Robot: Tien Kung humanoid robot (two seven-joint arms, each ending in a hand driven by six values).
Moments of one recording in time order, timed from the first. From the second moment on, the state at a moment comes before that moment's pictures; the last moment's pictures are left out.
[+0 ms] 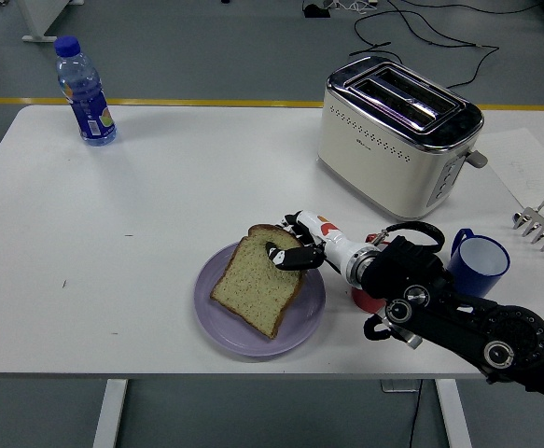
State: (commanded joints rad) left arm -0.13 0.07 -0.80 -0.18 1.20 0.07 0.27; right arm 0.79 -0.18 0.41 1.38 -1.01 -0.39 -0.47
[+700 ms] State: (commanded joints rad) left arm -0.13 0.07 -0.78 -0.18 1.18 0.07 0.27; right arm 0.79 -0.15 0.42 1.35 -1.17 -0.26 -0.42
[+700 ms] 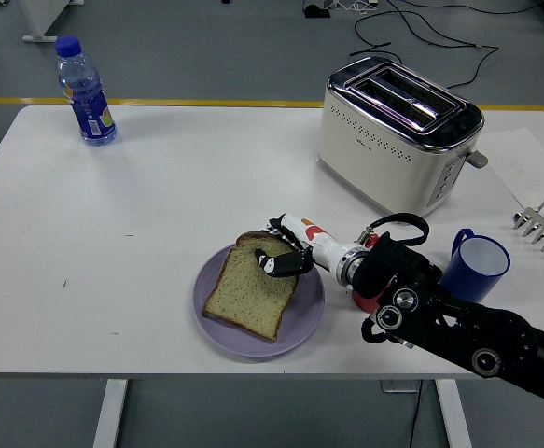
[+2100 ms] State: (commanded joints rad) left arm -0.13 0.07 -0.80 -0.18 1.19 0.07 0.27; right arm 0.80 -0.38 0.95 1.73 -0.93 0.00 0.11
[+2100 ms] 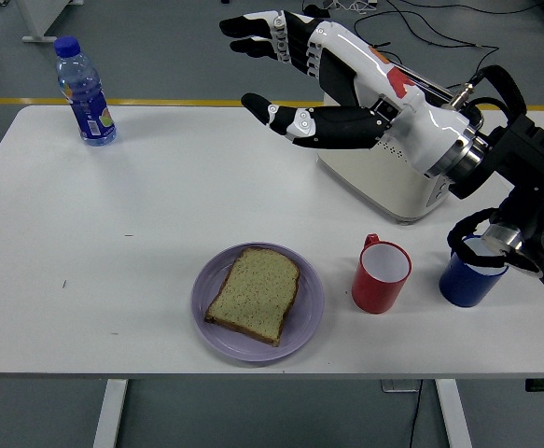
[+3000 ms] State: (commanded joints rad) left arm -0.12 0.07 -0.82 -0.18 1.22 0.07 0.28; right arm 0.74 -0.52 1.19 0.87 0.15 0.03 0.21
